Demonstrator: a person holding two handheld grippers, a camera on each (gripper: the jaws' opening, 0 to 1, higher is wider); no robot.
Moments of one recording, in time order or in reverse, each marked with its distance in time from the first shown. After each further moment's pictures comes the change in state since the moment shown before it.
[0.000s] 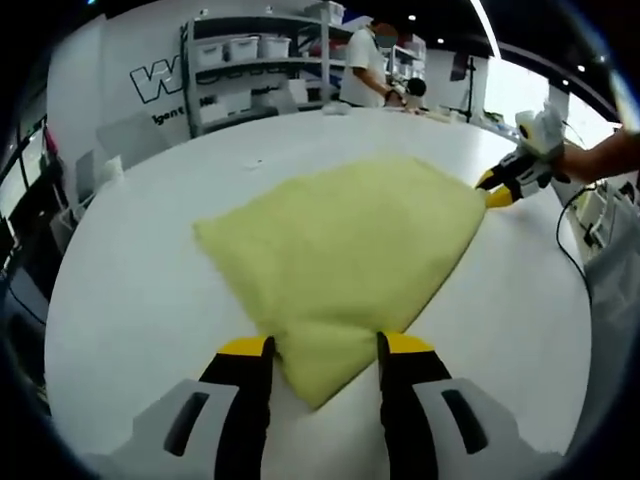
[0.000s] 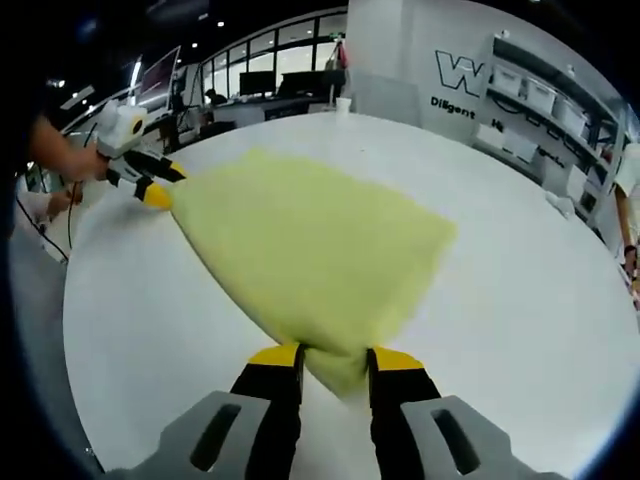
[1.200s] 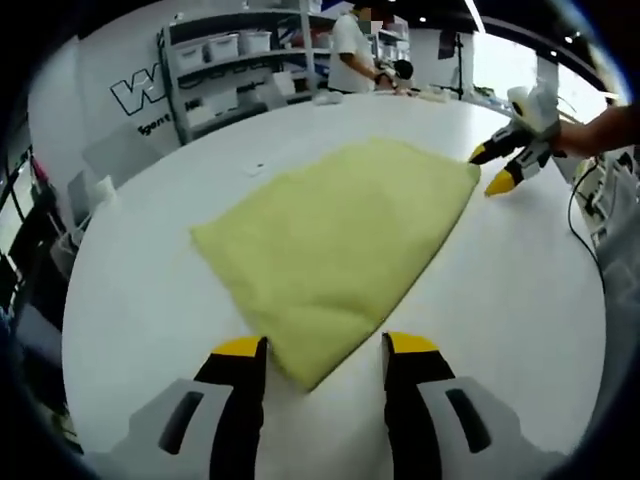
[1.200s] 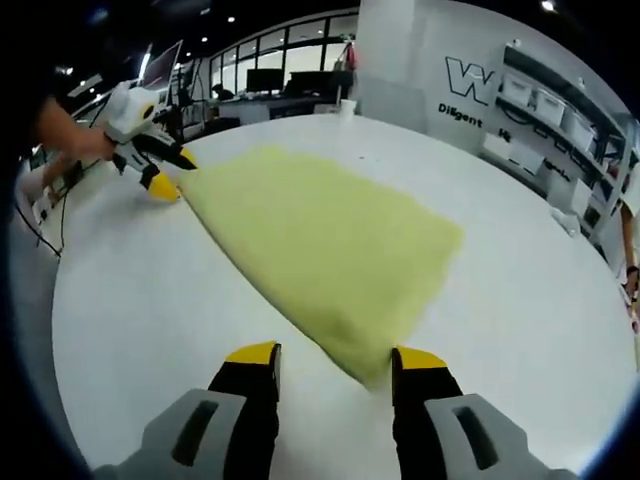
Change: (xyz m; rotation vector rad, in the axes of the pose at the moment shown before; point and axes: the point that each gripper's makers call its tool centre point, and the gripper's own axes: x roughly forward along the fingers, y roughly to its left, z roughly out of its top) left arm 0.006 0.015 0.015 0.095 0.043 0.008; right arm 0.010 -0.009 0.016 -0.055 -0.010 0.005
